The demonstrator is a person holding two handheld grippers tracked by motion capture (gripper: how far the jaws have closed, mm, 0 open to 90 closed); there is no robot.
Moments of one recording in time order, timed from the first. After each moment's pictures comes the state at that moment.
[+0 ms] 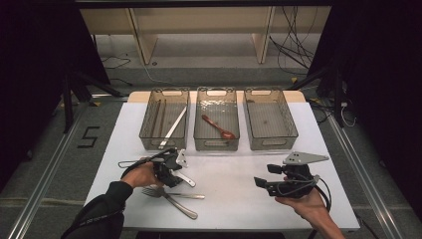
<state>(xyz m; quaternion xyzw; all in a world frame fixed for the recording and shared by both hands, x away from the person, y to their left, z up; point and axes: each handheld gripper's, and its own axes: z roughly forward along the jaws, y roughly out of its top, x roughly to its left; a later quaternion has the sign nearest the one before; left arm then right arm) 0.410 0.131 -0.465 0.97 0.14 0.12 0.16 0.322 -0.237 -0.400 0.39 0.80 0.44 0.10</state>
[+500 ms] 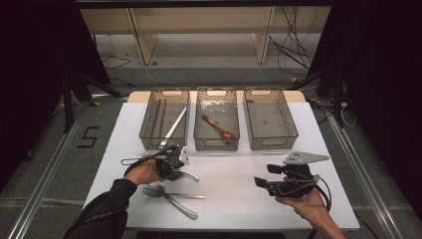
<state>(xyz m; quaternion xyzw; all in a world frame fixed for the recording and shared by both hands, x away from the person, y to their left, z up) 0.418 0.125 -0.462 0.97 0.16 0.13 0.15 0.323 -0.238 -0.400 0.39 0.80 0.45 0.09</state>
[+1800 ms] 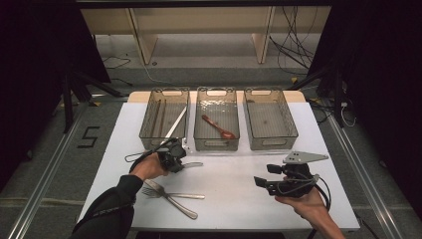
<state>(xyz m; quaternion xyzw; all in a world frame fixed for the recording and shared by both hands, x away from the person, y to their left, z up) 0.437 0.119 -0.460 0.95 0.24 0.11 0.15 0.324 -0.238 -0.401 0.39 0.80 0.44 0.09</state>
